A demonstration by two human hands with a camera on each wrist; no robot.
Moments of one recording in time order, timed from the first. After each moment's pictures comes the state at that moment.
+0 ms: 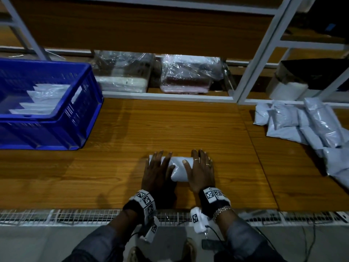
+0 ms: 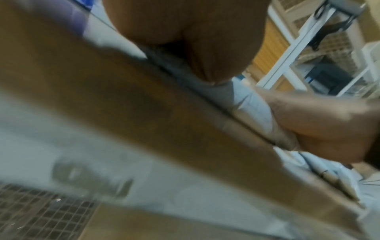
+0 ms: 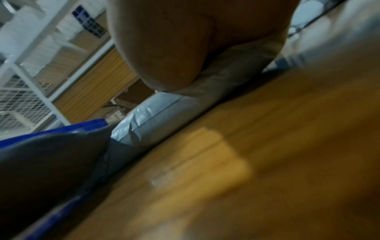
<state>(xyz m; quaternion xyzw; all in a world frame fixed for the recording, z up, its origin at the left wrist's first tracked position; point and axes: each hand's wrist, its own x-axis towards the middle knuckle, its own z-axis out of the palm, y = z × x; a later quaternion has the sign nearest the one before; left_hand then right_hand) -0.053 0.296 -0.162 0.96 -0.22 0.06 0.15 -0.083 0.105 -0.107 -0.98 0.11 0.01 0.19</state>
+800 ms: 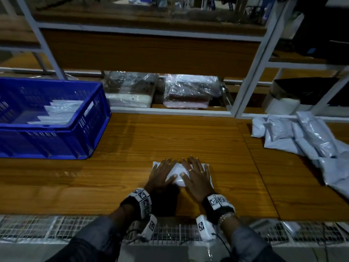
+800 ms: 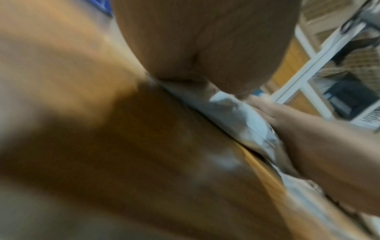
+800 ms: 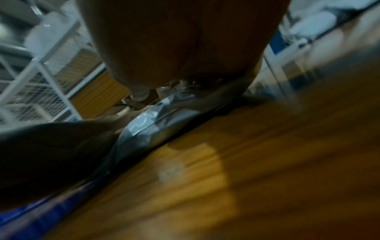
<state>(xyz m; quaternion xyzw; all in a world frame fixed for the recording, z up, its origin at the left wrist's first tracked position) -0.031 0.303 -0.135 0.93 -0.28 -0.03 0.22 -0.090 0.101 -0.102 -0.97 -0.05 0.02 0.23</state>
